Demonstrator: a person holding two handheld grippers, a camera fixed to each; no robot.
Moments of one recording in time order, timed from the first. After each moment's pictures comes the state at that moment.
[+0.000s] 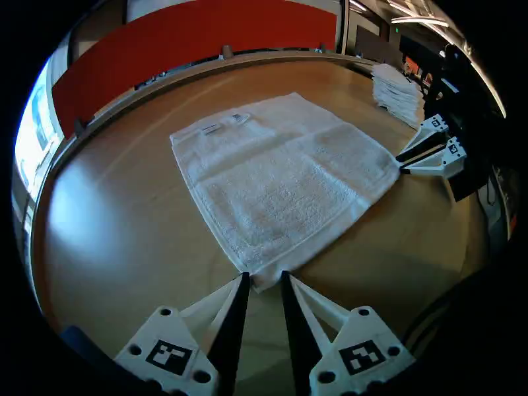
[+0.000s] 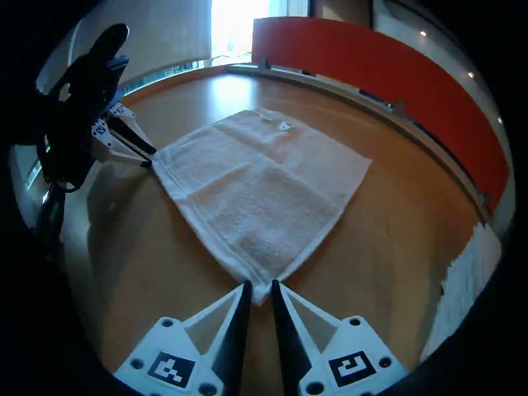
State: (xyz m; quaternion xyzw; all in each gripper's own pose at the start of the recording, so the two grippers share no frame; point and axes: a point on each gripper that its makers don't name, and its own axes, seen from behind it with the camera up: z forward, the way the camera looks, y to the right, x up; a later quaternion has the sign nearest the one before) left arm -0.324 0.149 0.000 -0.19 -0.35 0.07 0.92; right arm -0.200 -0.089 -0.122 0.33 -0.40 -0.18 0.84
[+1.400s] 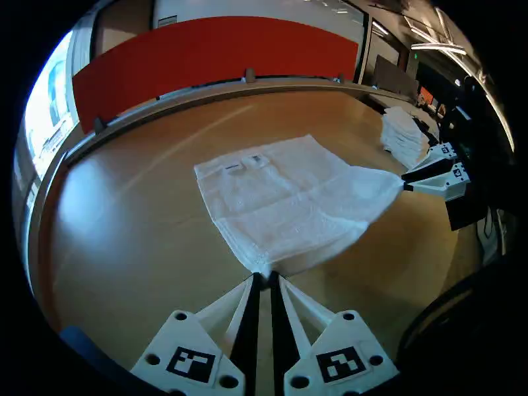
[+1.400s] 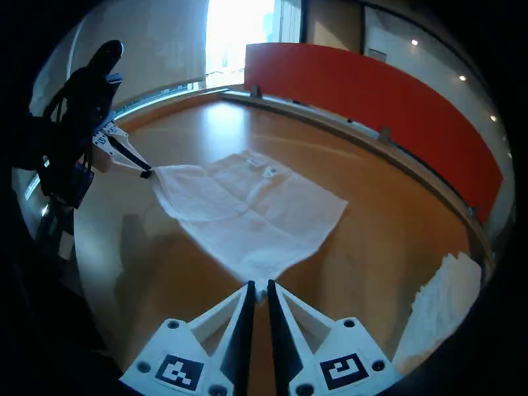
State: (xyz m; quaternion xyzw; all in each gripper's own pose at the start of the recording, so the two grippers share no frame) left arm -0.245 0.142 -0.004 -0.16 -0.32 0.01 0.93; right arm -0.118 -0.095 -0.102 0.32 -0.35 -0.16 0.86
